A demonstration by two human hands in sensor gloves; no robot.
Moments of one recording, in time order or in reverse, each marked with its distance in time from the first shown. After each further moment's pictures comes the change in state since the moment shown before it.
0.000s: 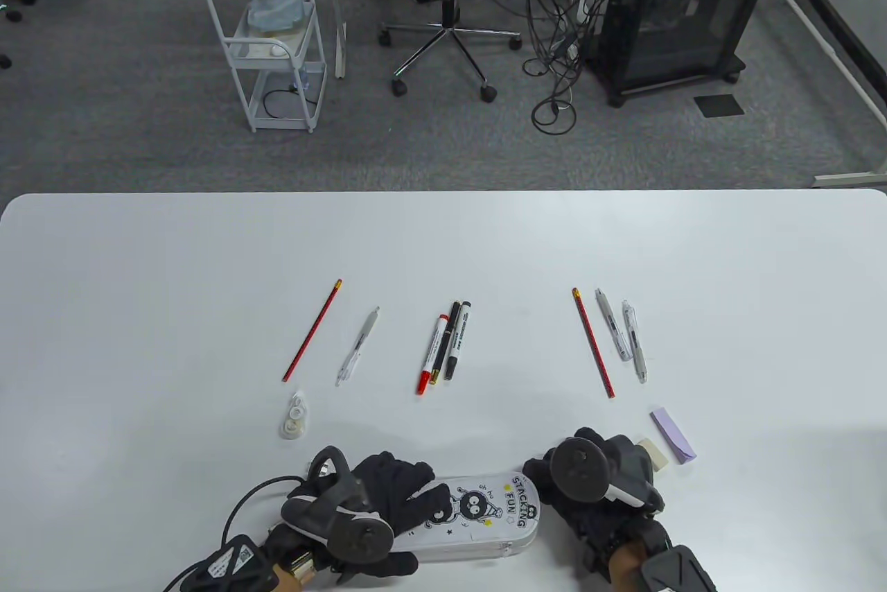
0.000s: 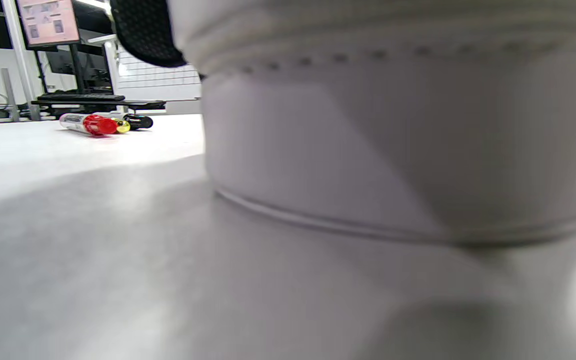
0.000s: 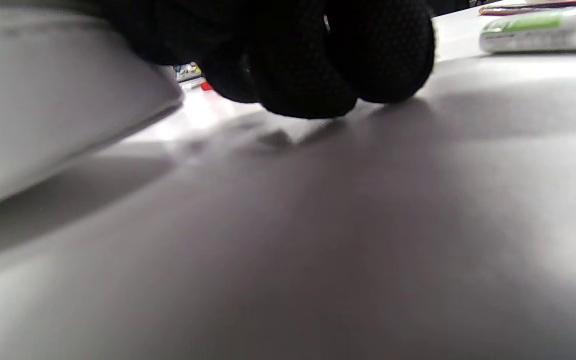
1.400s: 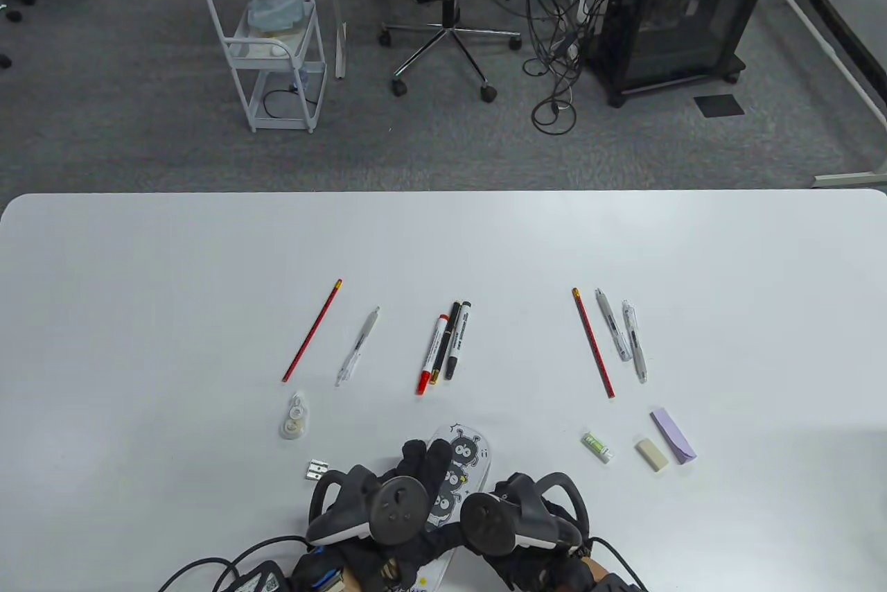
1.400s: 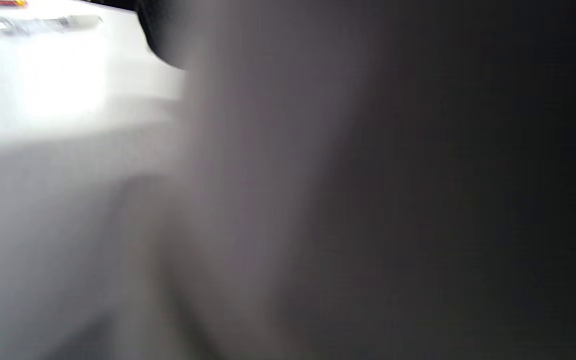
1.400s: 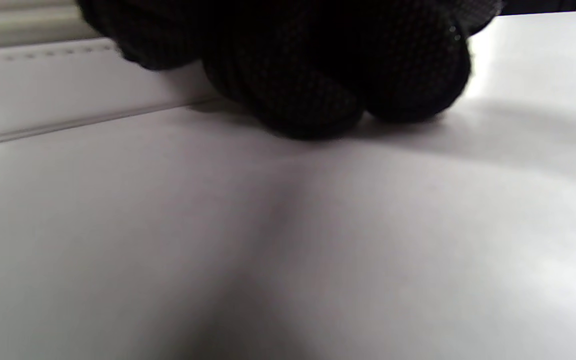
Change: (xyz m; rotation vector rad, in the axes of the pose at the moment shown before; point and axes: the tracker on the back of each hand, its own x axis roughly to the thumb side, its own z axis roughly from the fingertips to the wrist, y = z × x) left_hand 0.022 0.011 -0.025 -0.195 0.543 0.315; right_hand 0.099 0.029 0.000 0.095 -0.151 0.147
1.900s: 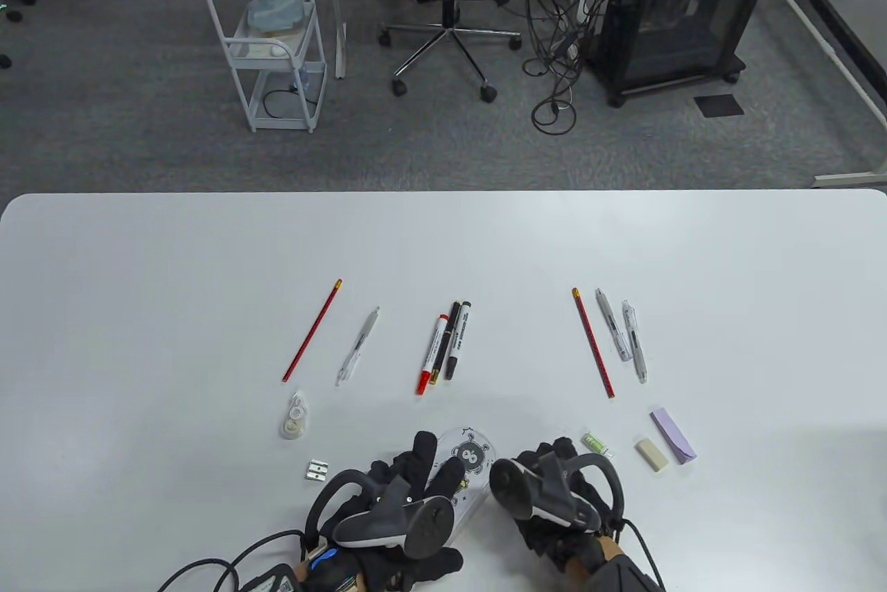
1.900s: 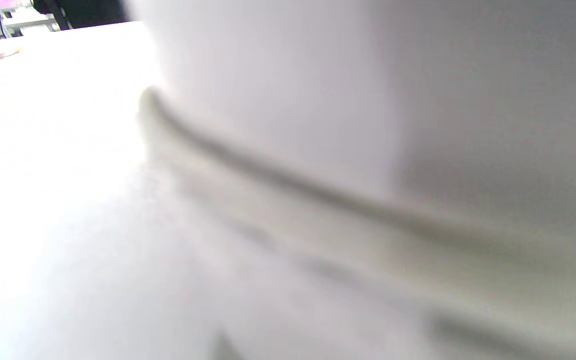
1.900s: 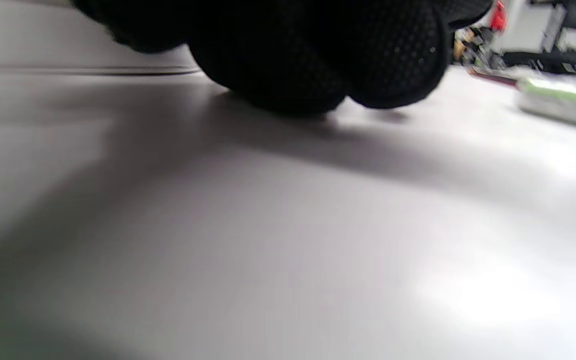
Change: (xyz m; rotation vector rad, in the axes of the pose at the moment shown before) left_hand 0.007 -0.009 -0.007 -0.089 0.021 -0.300; right_hand -0.062 -0.010 -0.003 -0.100 0.308 0.063
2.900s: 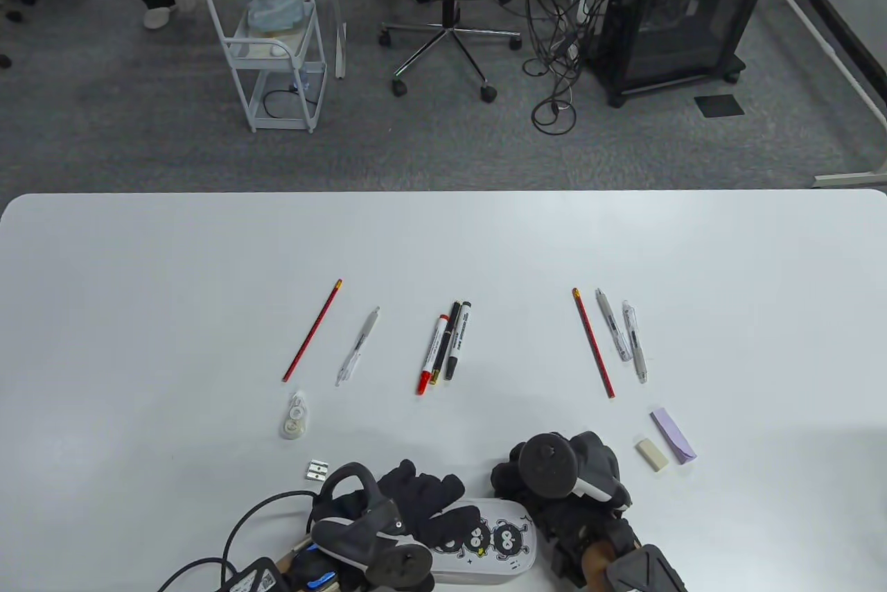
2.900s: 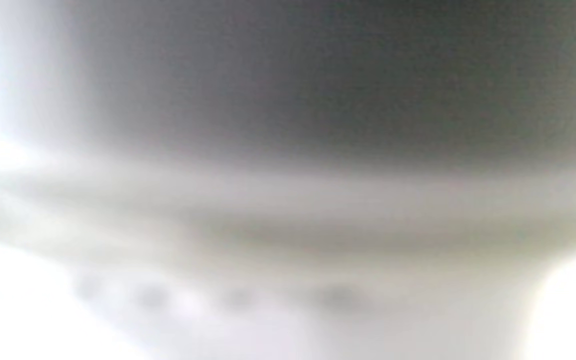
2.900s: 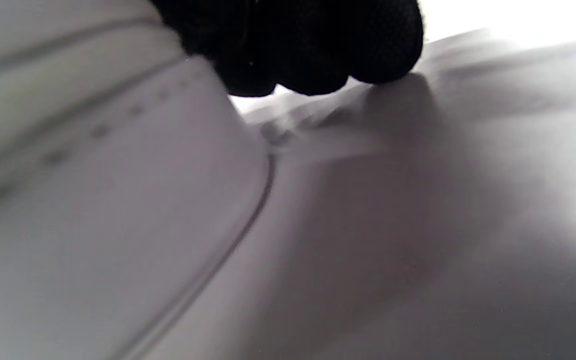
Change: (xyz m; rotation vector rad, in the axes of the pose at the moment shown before) left_hand 0.005 0.003 0.015 0.295 -0.359 -0.157; right_hand -0.016 -0.005 -0.001 0.051 -0.114 -0.299
